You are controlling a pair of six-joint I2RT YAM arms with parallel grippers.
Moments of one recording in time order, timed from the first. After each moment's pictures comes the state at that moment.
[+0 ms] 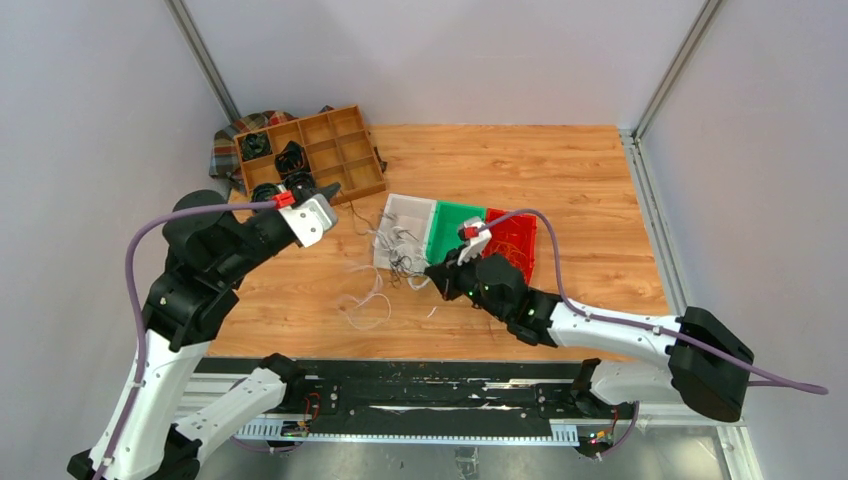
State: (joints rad) left arm -0.47 0.80 1.32 -0.58 0.36 0.69; right arm 1.03 1.22 0.62 0.40 0.23 0.41
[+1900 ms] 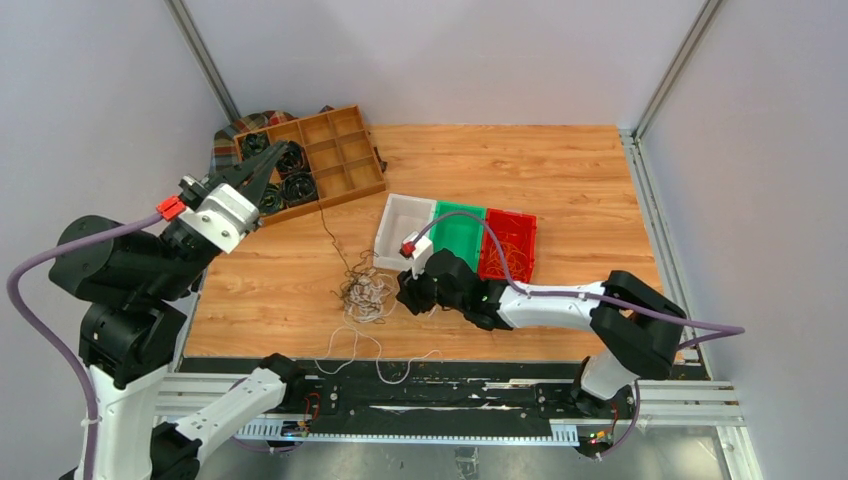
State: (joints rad) left arm -0.47 0.80 1.59 -0.48 0.26 0.61; right arm 1.07 1.55 0.79 0.28 0.04 0.20
